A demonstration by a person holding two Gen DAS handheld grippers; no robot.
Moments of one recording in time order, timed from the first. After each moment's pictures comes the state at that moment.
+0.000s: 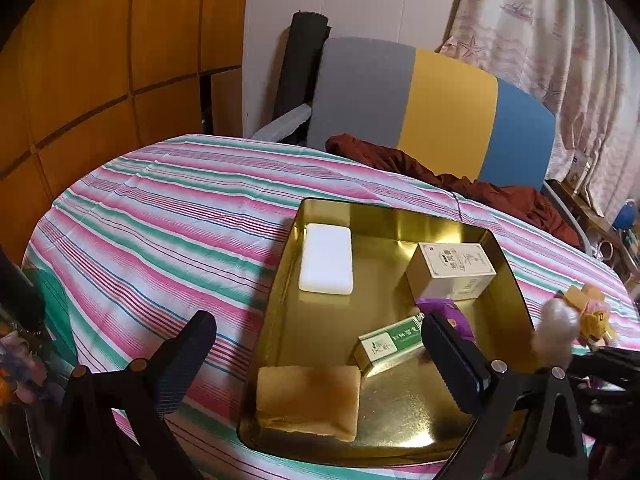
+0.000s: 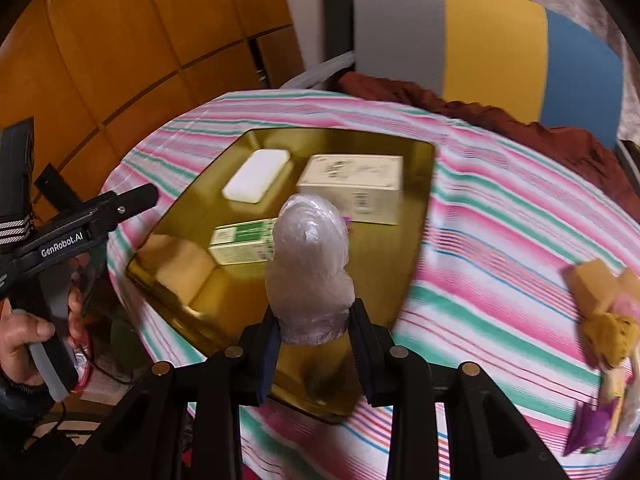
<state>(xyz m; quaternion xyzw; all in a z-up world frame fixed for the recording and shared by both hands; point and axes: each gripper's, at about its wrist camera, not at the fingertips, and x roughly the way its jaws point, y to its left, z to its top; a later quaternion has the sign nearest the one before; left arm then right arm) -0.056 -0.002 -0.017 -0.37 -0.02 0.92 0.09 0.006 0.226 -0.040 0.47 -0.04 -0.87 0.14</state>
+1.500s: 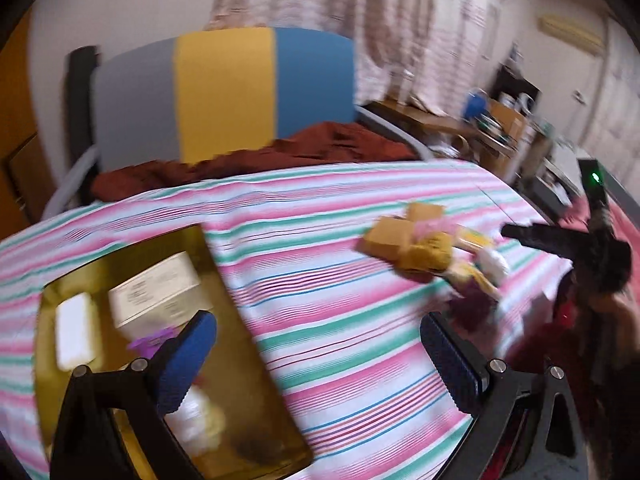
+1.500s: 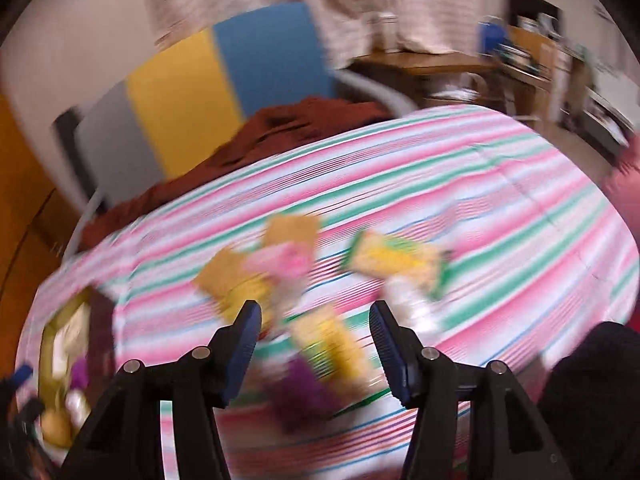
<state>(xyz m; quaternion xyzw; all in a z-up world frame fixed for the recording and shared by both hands) -0.008 0.240 0.013 -0.37 0.11 0.83 0.40 0.133 0.548 -0.029 0.36 -0.30 -0.84 -0.27</state>
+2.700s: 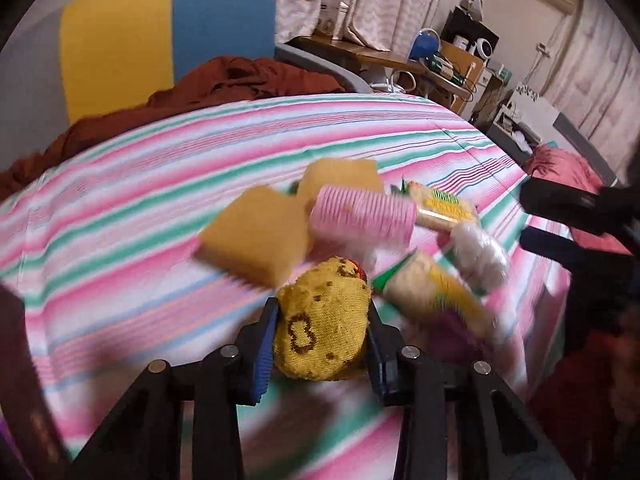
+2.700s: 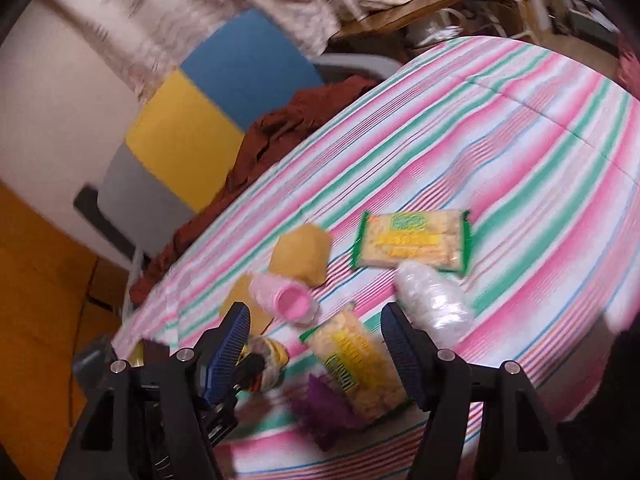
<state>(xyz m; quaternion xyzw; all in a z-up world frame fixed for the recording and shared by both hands) -0.023 0.406 -0.080 -0.43 0.14 0.75 0.47 0.131 0.565 -0.050 0.33 -0.40 -0.83 -0.18</state>
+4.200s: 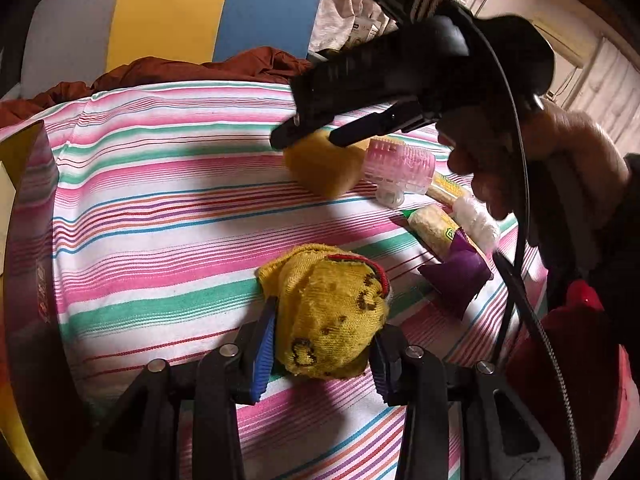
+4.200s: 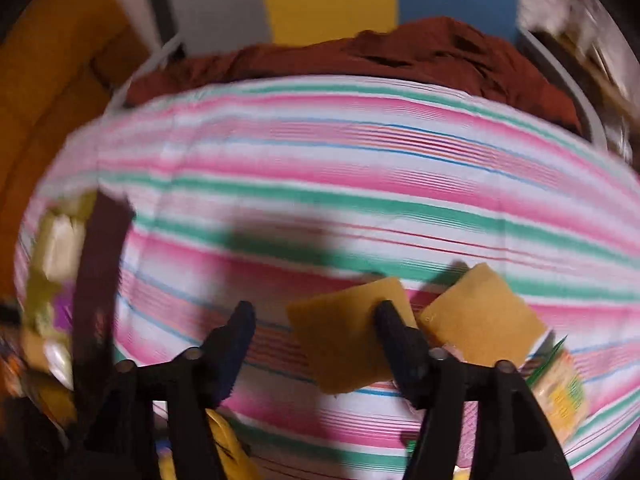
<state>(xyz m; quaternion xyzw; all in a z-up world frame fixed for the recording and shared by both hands) -0.011 0.318 -0.109 -0.45 0.05 0.76 0.47 -0.071 0.473 -0.086 0.57 -0.07 -0.82 -0.03</state>
